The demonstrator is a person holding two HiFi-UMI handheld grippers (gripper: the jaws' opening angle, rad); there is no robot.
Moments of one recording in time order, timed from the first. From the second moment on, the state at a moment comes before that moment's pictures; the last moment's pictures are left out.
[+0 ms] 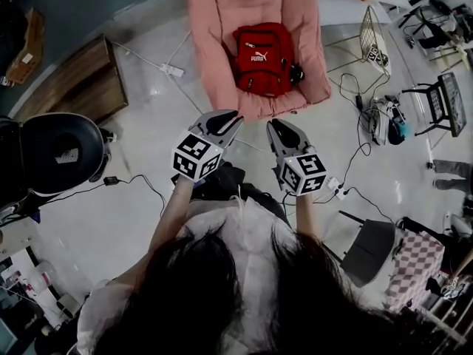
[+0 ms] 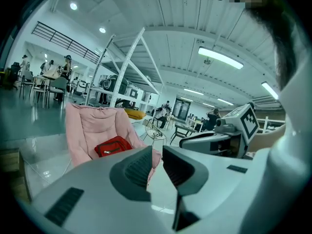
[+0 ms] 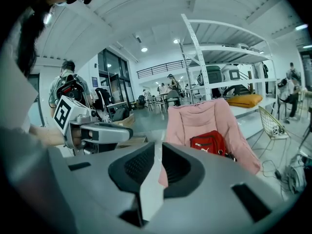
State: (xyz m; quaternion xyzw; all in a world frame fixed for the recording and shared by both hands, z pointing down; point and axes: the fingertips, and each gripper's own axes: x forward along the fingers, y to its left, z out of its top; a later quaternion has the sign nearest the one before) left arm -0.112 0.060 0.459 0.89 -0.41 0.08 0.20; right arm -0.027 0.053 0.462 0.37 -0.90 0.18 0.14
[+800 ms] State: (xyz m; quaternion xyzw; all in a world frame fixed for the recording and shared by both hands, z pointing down) left arm -0.057 0.136 0.445 0.88 -0.43 0.09 0.18; right arm 0.012 0.134 0.453 0.34 -0.92 0.18 0.11
